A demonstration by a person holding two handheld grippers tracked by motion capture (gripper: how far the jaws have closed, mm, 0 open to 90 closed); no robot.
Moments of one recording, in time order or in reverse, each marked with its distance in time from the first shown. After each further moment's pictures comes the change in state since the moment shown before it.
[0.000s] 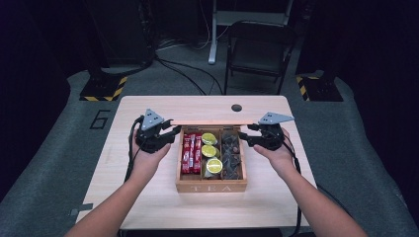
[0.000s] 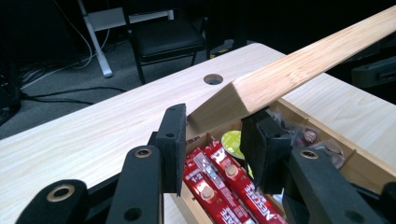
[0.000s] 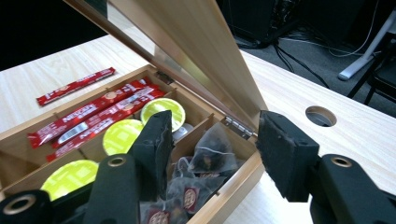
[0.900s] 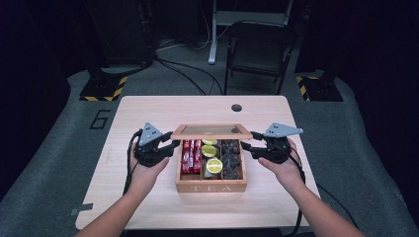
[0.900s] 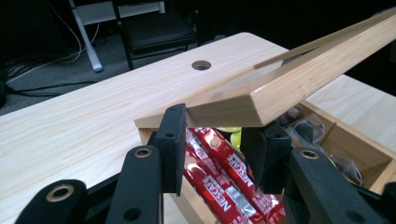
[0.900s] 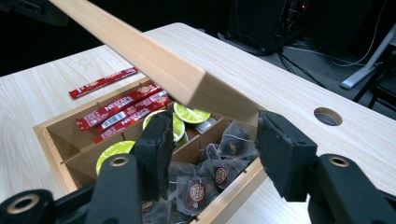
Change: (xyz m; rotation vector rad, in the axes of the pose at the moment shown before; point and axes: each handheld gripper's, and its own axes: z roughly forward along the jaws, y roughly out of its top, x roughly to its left) left arm -0.012 -0.031 -0.011 0.000 -0.027 -0.003; right arm 0.031 -0.007 -0.038 -0.031 0.013 -0.039
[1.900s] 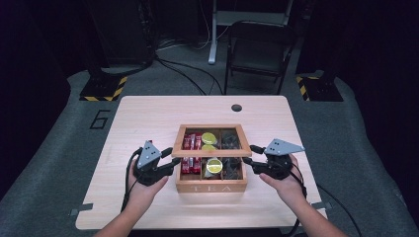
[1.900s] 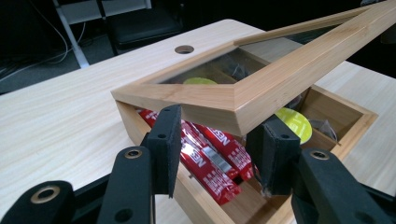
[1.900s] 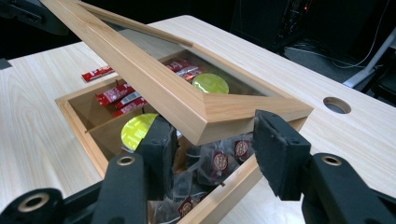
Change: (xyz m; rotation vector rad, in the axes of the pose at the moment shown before) left arm -0.017 -0.041 -0.014 0.006 -0.056 0.022; right arm 0.025 -0.030 -0.013 -0.001 -0.003 -0.033
